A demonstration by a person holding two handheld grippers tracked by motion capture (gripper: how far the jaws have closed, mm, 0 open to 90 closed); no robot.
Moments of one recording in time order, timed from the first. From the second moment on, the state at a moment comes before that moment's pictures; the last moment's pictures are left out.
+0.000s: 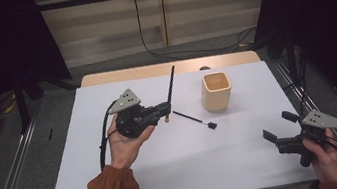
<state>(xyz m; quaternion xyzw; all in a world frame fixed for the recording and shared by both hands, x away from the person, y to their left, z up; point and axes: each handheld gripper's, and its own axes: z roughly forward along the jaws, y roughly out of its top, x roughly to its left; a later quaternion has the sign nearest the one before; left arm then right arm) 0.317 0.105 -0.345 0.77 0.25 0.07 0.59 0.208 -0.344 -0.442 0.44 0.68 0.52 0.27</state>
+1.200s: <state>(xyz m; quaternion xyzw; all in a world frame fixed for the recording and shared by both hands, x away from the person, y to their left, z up) 0.306 0.062 -0.332 0.88 0.18 0.03 0.43 0.216 -0.341 -0.441 0.43 0.68 0.53 0.26</state>
